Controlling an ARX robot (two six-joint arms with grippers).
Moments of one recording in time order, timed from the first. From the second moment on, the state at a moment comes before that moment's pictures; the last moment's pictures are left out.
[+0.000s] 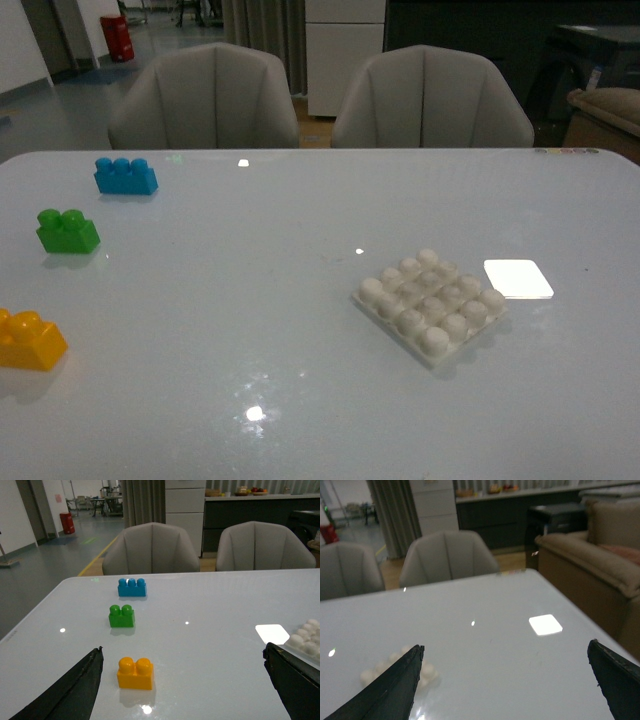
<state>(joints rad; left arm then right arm) 0.00 0.01 0.01 0.00 0.00 0.00 -0.05 0.24 0.09 0.10 0.10 0.08</state>
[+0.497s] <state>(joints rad) 0.00 0.01 0.01 0.00 0.00 0.00 -0.11 1.52 0.77 0.33 -0.03 -0.02</state>
